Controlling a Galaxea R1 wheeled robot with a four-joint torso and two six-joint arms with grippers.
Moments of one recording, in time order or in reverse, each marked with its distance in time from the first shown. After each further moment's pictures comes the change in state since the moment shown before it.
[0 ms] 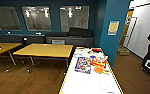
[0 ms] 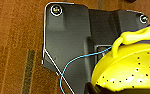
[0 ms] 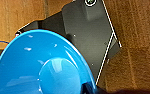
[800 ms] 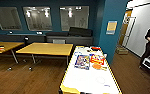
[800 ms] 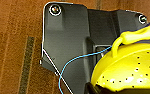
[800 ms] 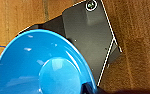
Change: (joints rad) left arm -0.001 0.006 -0.001 0.000 -0.004 0.000; right arm 0.020 0.006 -0.009 -0.001 0.000 -0.001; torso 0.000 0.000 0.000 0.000
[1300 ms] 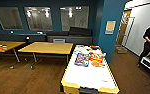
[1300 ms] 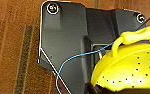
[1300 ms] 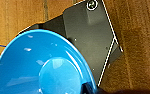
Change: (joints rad) left arm 0.004 0.013 -0.001 0.000 0.000 0.000; right arm -0.001 0.003 0.000 0.000 0.000 0.000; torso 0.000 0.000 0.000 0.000
